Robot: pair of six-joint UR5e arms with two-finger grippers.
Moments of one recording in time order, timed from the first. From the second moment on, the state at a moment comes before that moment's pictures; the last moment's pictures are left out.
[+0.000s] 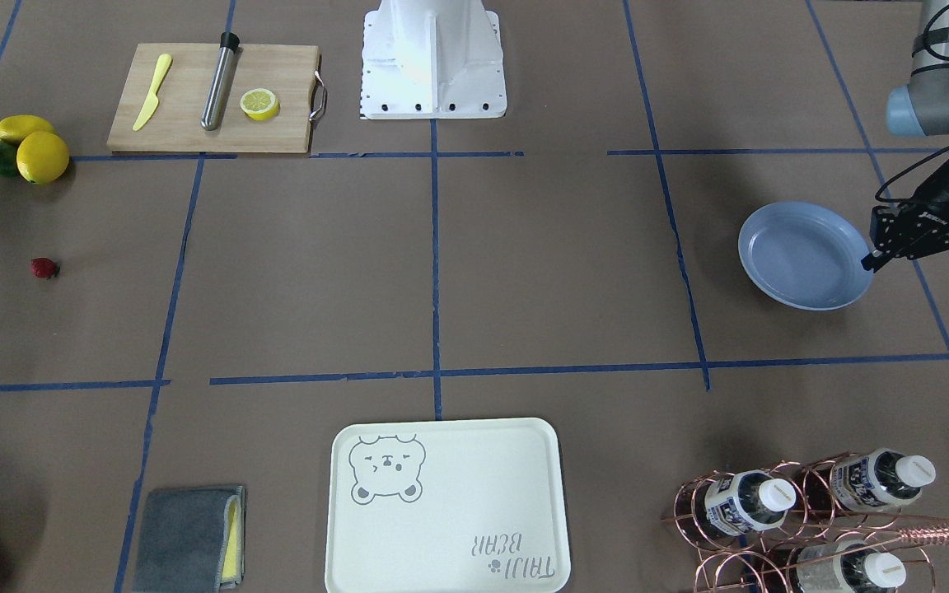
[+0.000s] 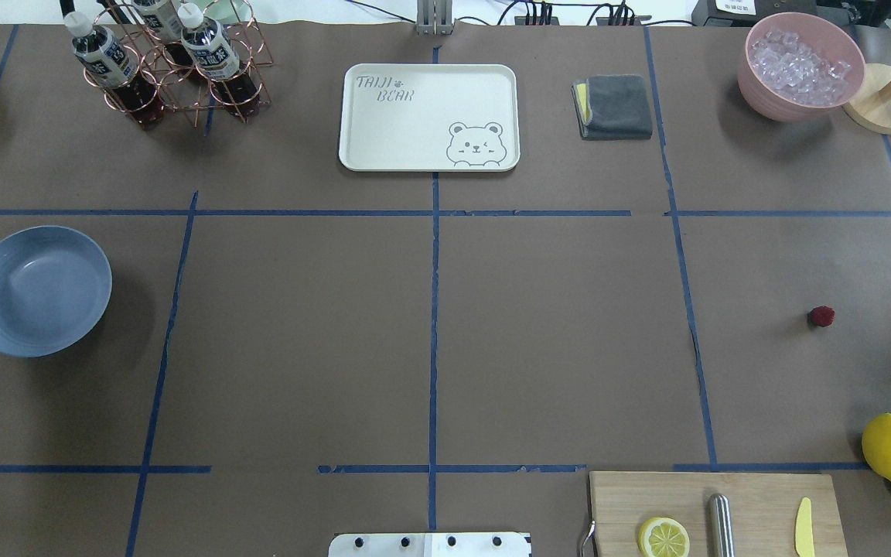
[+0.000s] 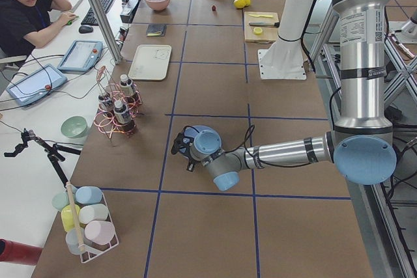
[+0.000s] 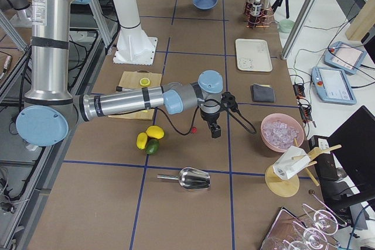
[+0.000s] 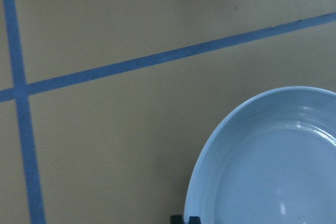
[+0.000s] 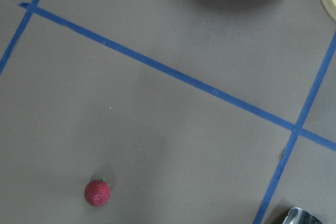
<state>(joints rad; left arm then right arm) -1.11 -1.48 -1.48 -2.69 -2.29 -0.70 1.33 -1.66 1.83 -1.40 2.30 -0.01</state>
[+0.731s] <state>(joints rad) -0.69 -1.96 -1.68 -2.20 -2.05 -1.17 1.33 -1.66 1.83 -1.40 2.30 -0.01</state>
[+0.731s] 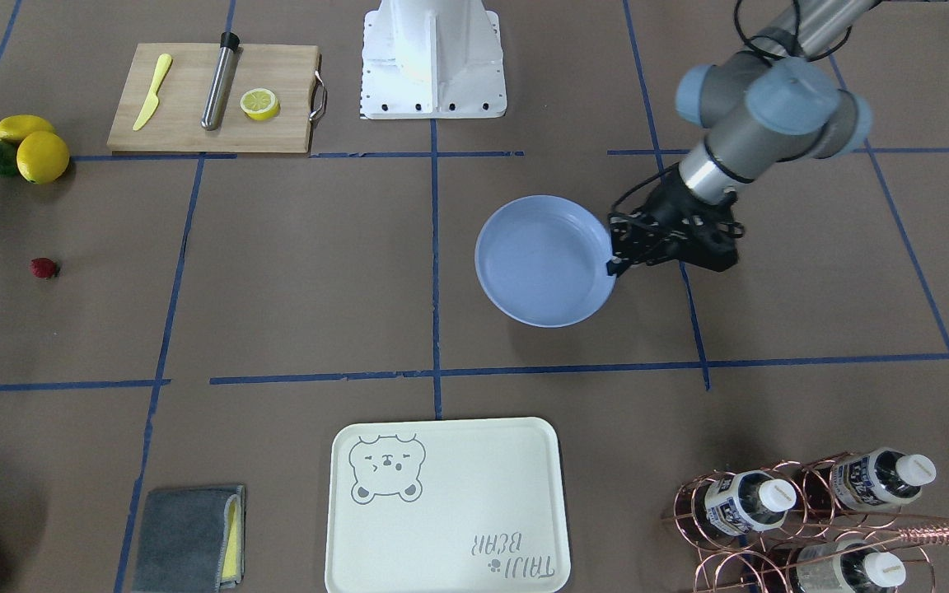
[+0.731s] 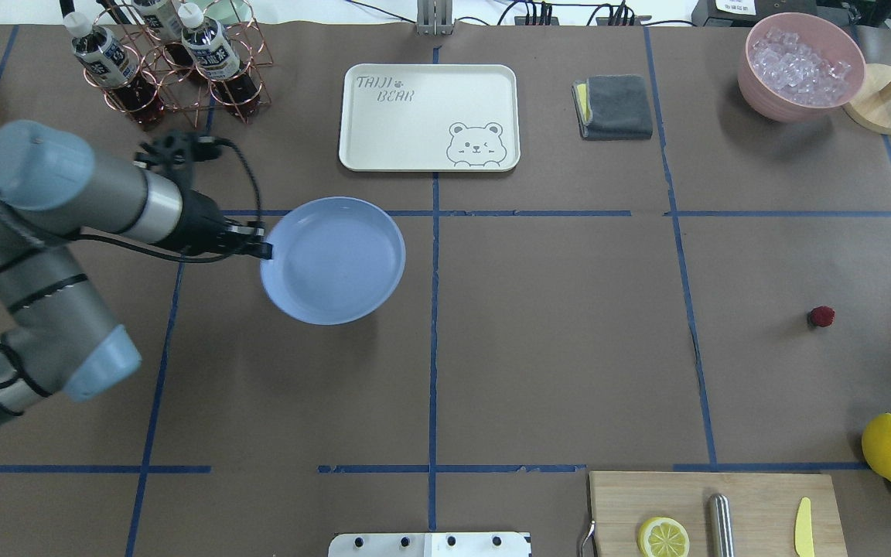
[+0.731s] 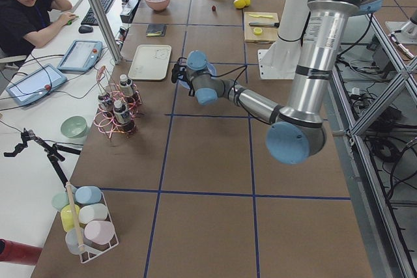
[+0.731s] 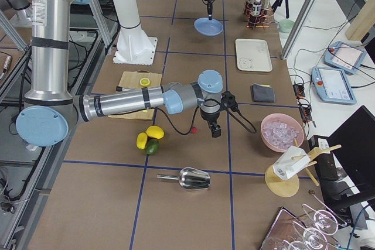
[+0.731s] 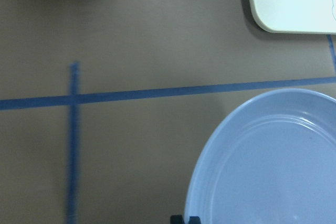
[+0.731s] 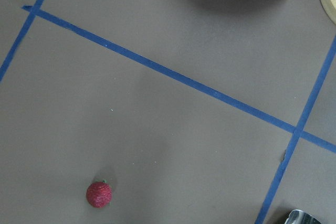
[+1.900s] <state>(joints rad) -0.52 -2.15 -1.52 -2.15 -1.87 -1.19 1.33 -1.64 1.83 -1.40 2.30 -0.01</state>
